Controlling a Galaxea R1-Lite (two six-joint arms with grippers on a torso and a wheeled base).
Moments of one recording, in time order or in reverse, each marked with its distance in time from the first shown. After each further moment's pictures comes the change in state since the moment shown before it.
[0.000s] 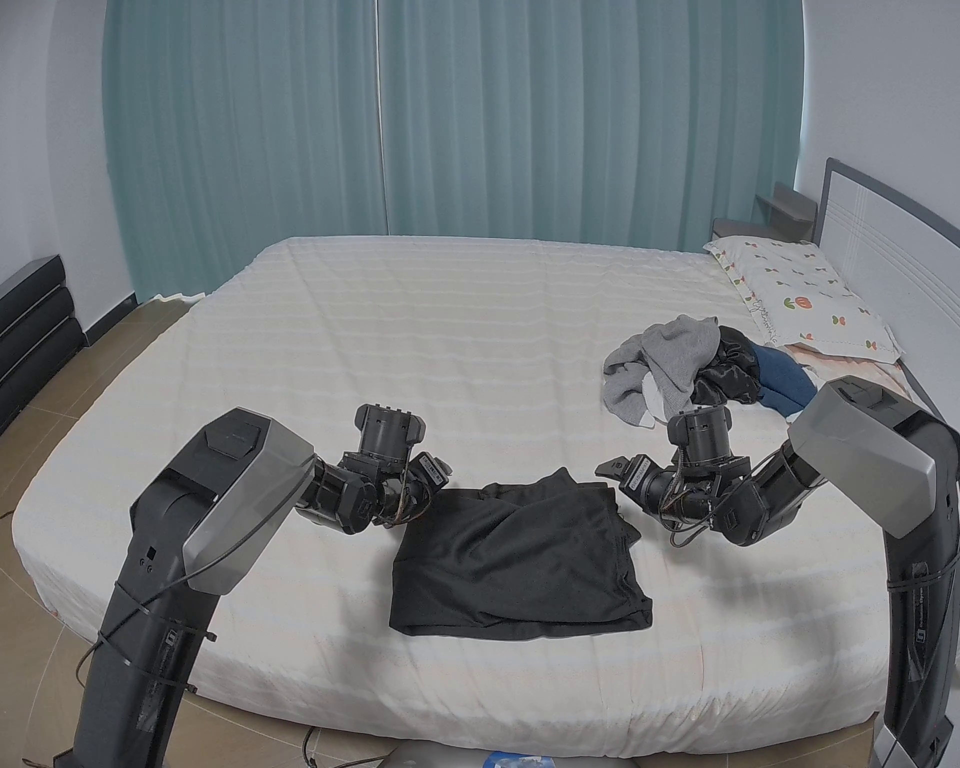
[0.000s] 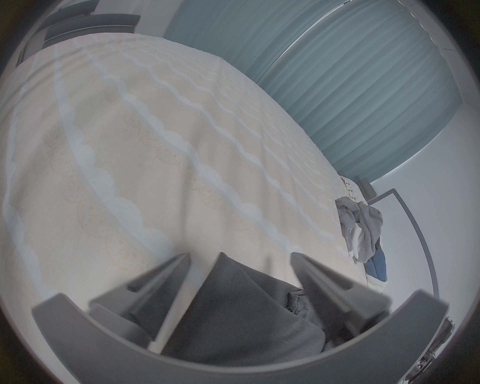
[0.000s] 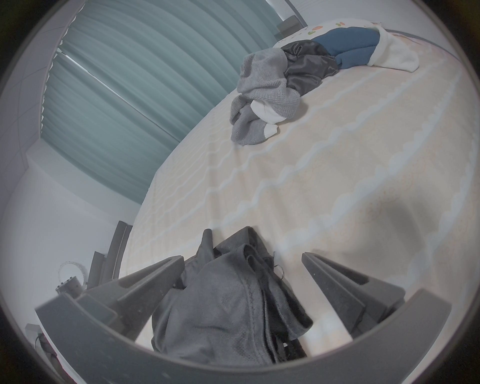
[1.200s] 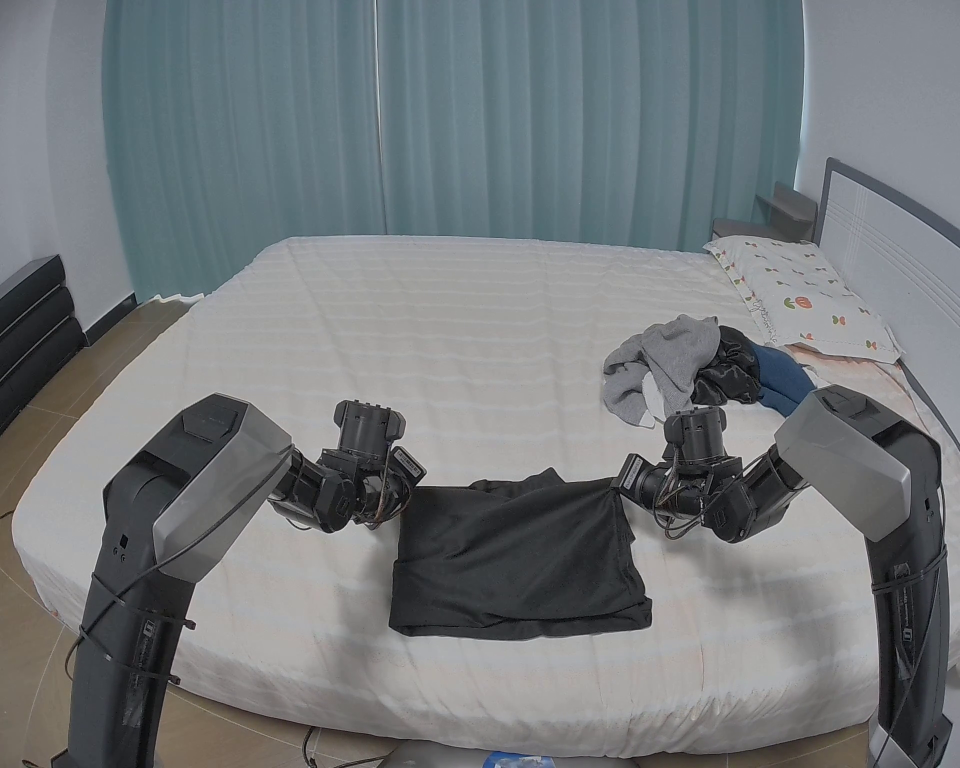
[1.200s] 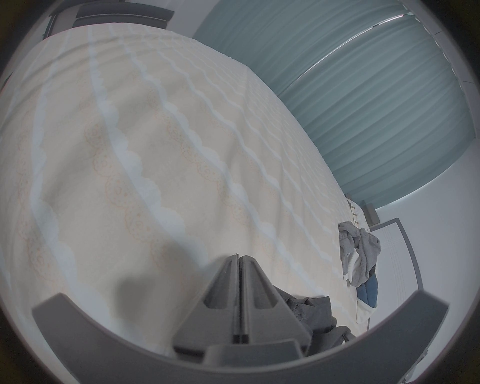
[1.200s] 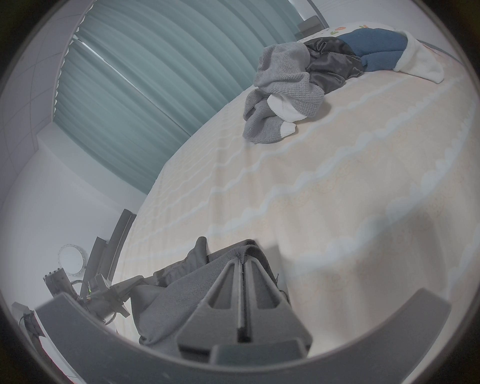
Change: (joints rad) left arm 0.028 -0.084 0.139 -0.054 0.041 -0.124; right arm -0.025 0.083 -0.104 -0.013 0.038 -0.104
